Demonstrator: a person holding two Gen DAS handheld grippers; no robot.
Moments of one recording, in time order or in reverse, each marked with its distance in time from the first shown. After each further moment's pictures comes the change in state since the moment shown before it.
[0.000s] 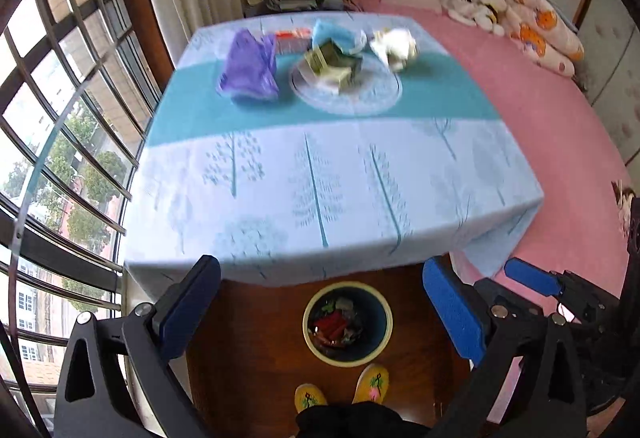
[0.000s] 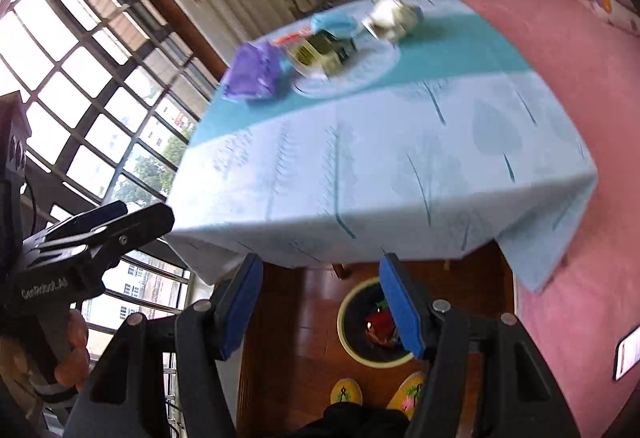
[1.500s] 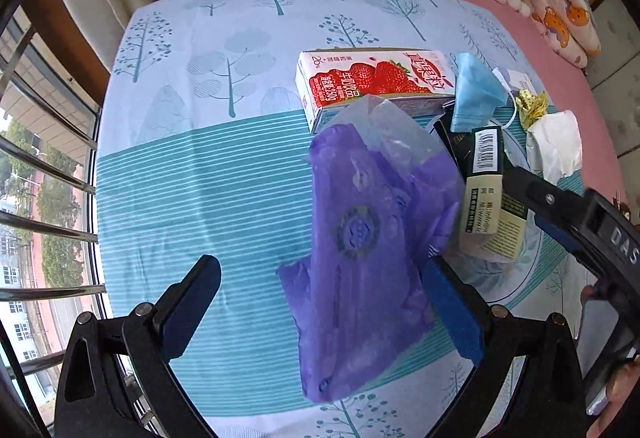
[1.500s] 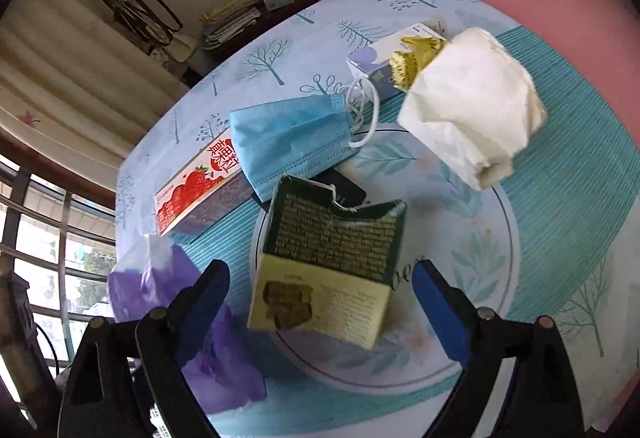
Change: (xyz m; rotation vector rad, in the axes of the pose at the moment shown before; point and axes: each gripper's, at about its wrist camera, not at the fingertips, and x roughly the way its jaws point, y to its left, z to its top) left arm 0.289 0.154 0.273 0.052 0.289 -0.151; right arm 0.244 0.005 0.283 0.447 -0.019 -0.286
